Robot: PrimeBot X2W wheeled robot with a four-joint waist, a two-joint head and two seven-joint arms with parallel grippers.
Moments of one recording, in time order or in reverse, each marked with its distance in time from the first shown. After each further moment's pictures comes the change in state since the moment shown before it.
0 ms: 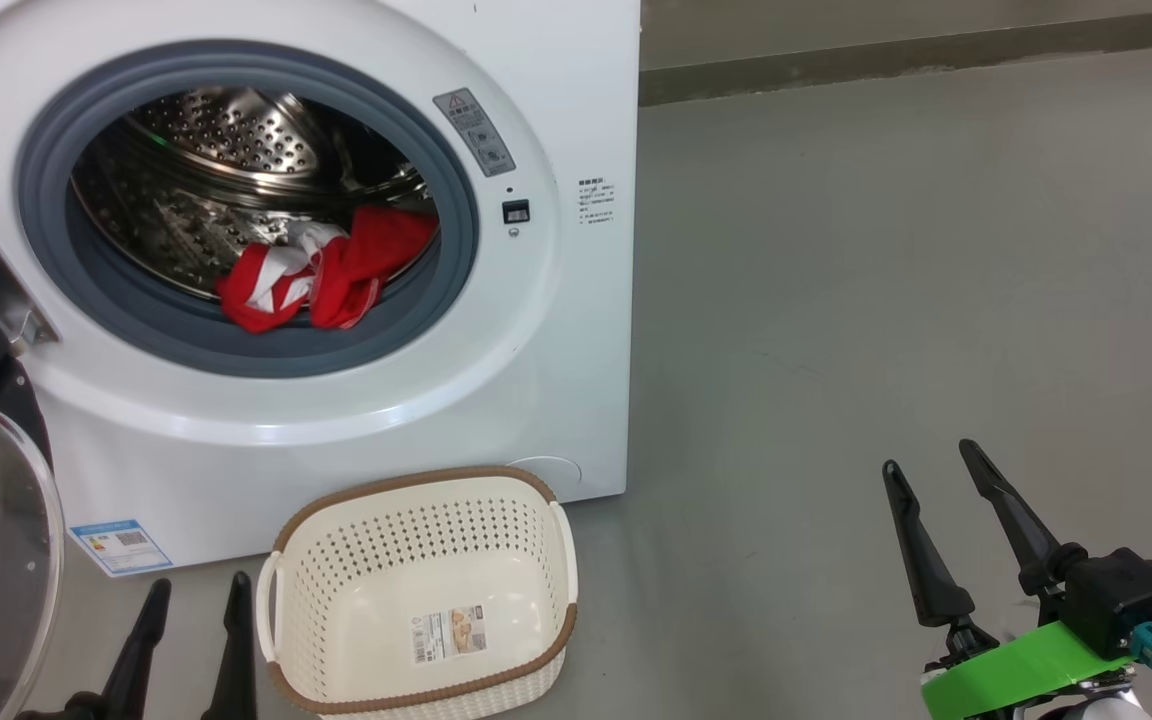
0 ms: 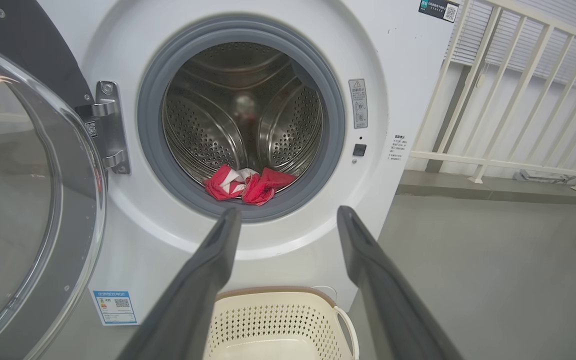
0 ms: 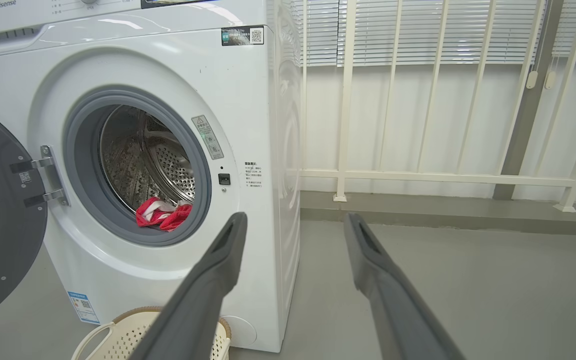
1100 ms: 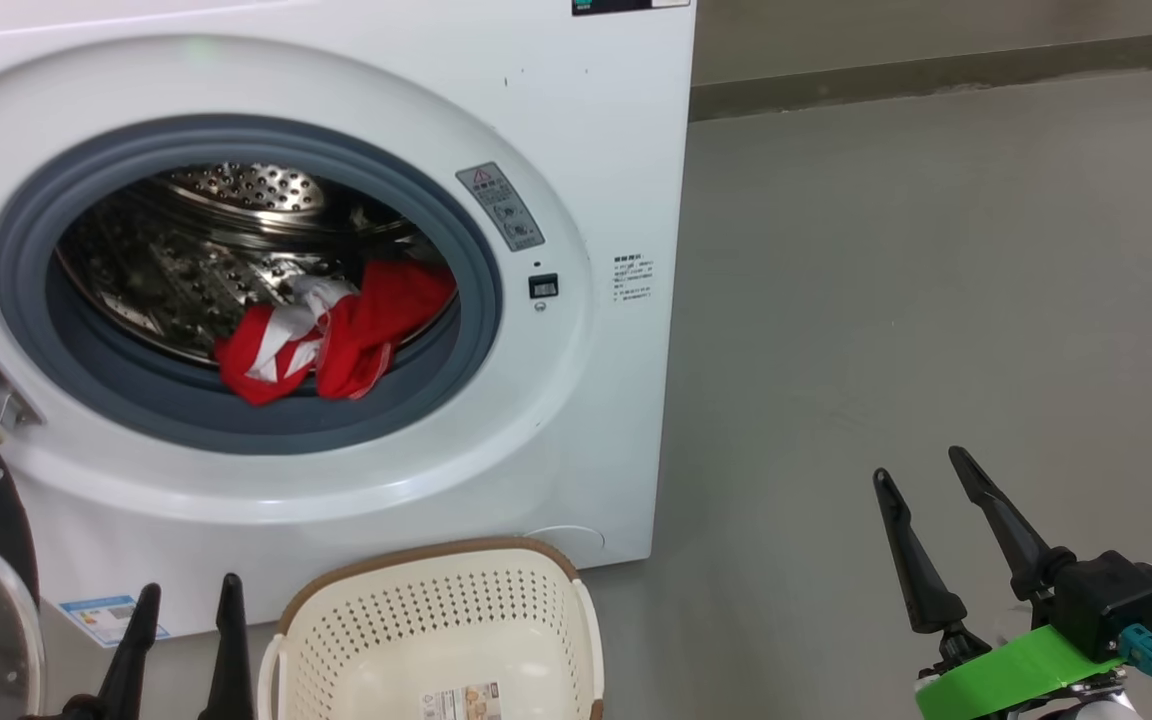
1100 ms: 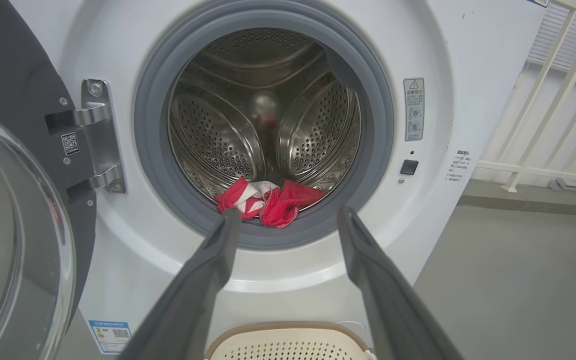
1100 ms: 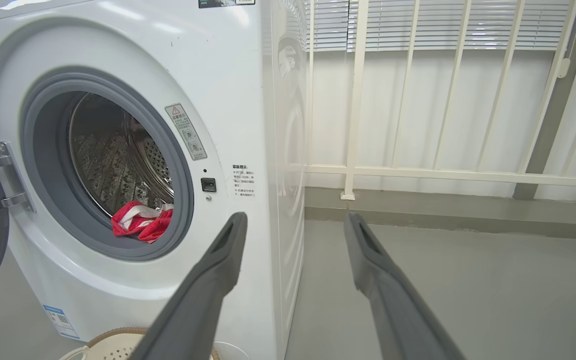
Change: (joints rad) left arm 0.000 -0.033 0.028 0.002 0.033 0.025 0.000; right arm -0.001 -0.007 0.019 0.013 0.000 0.000 0.000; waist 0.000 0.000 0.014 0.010
